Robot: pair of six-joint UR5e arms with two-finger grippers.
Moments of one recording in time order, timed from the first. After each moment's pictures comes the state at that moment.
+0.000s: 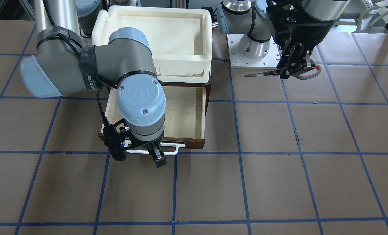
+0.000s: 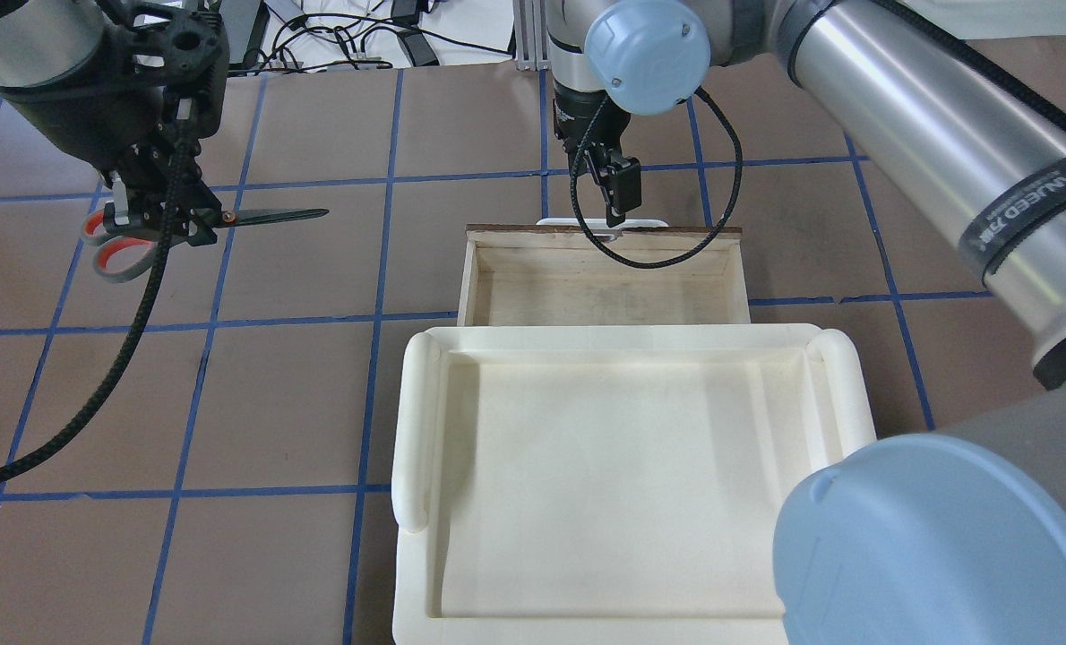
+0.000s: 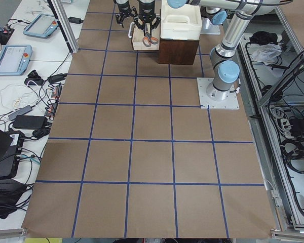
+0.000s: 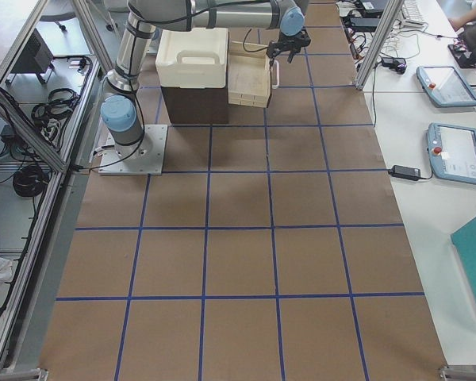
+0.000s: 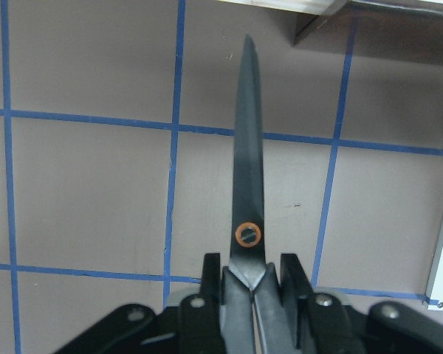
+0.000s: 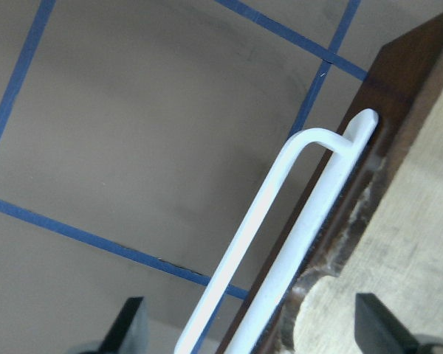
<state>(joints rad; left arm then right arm) -1.50 -1.52 -1.50 -1.71 1.58 1.53 1.85 -1.06 1.20 -1.57 -1.59 1.36</state>
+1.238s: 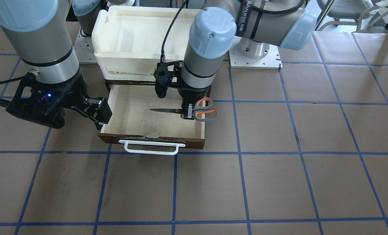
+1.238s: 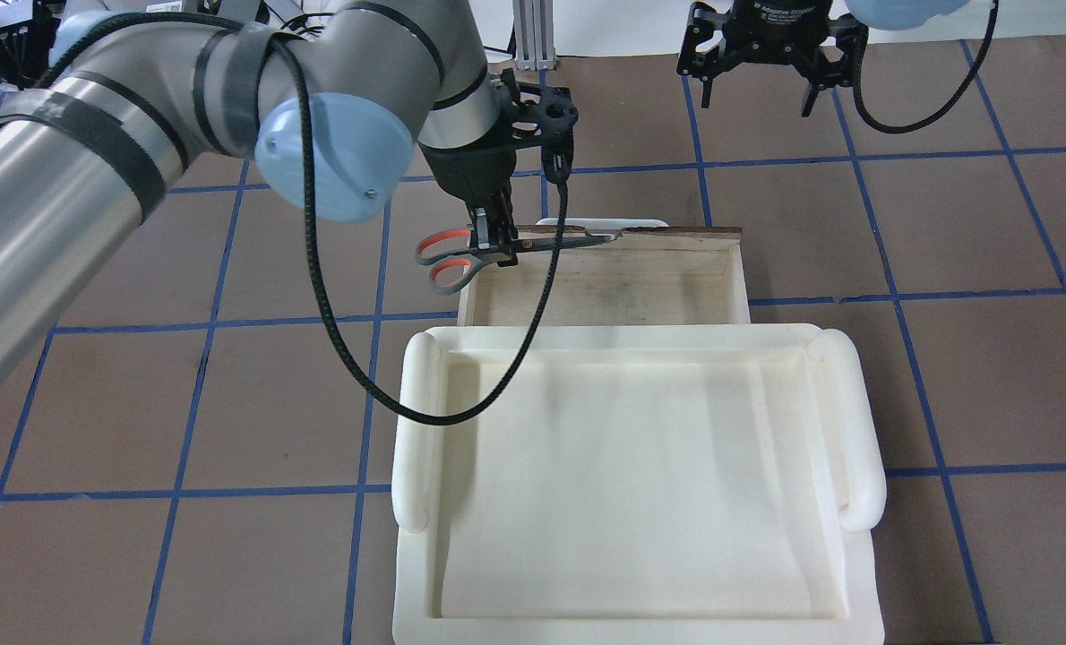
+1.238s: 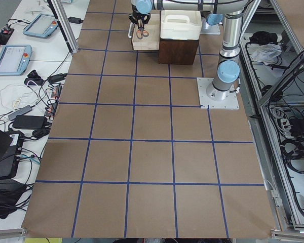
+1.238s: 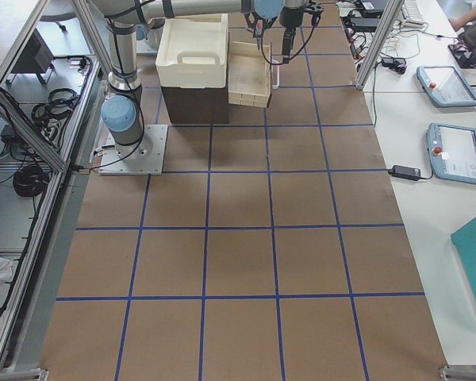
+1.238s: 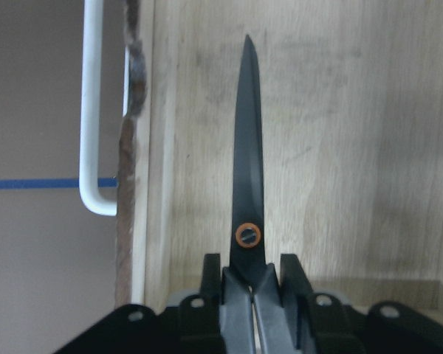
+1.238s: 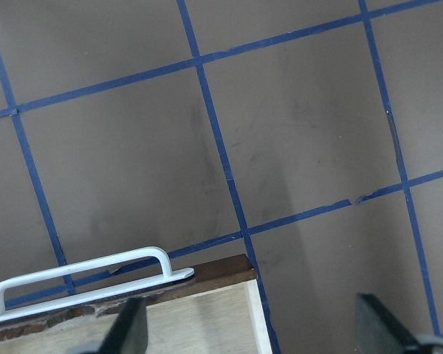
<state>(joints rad) -1.92 -1.87 -1.47 -1.41 1.43 1.24 1.65 -1.32 1.28 -1.60 -1.67 0.29</state>
